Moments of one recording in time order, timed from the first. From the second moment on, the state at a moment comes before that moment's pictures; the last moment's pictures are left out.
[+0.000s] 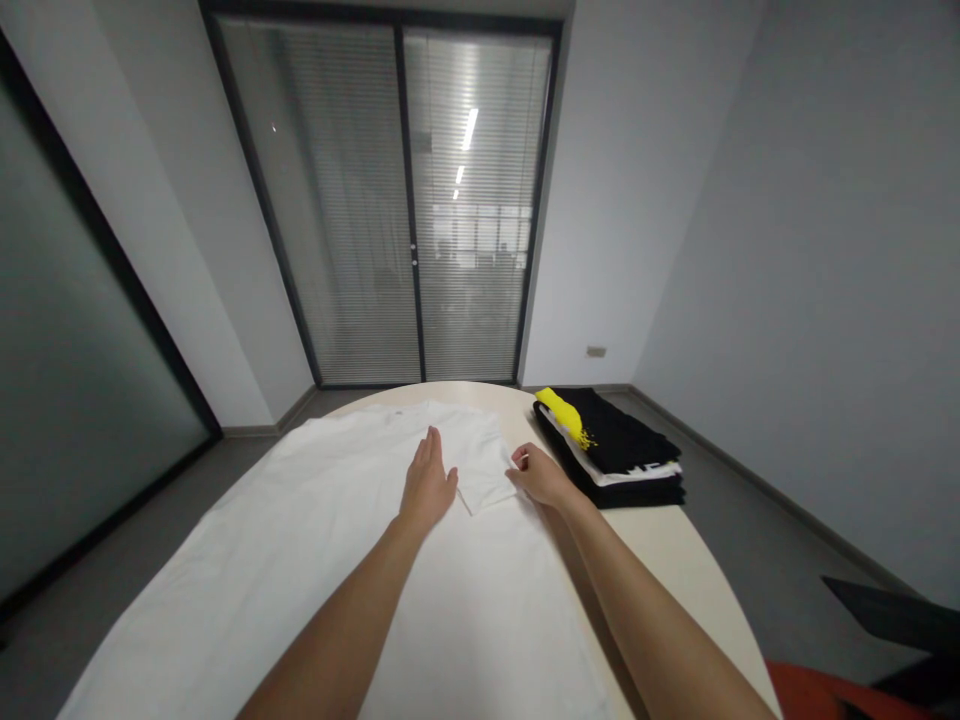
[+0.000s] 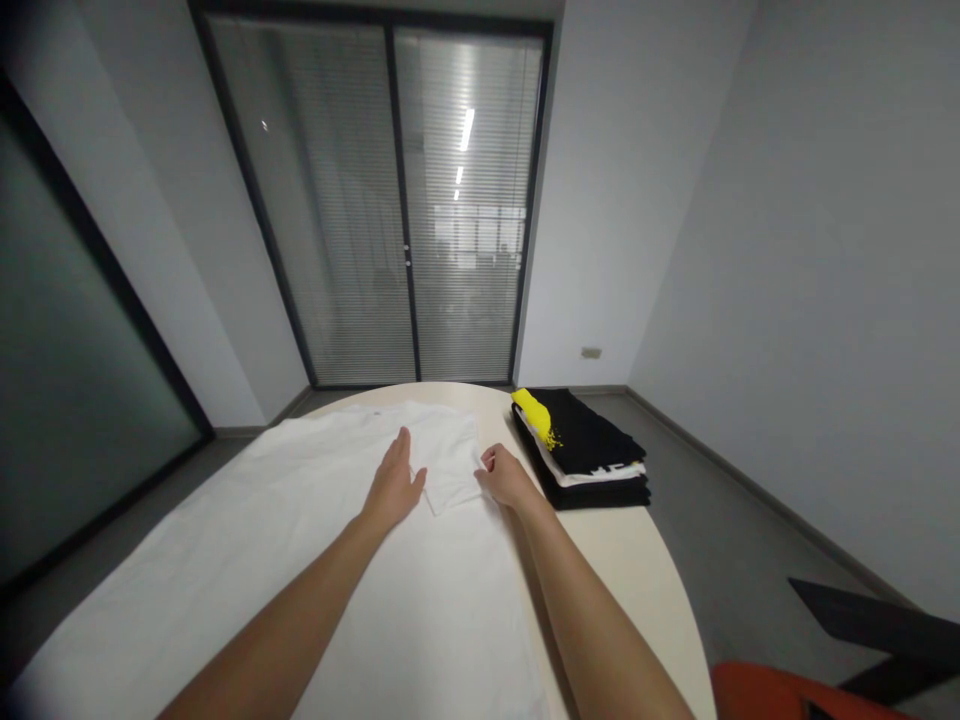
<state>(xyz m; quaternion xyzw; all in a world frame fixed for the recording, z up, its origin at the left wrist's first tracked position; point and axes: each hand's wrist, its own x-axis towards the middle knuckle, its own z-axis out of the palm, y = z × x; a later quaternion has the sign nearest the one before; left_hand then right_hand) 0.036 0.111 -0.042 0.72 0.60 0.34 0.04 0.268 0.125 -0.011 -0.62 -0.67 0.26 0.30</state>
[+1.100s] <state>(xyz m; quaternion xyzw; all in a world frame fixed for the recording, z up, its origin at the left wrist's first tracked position) 0.049 0.084 -0.033 0.79 0.58 0.17 0.07 0.263 0.123 -0.004 -0.68 -0.68 0.16 0.23</state>
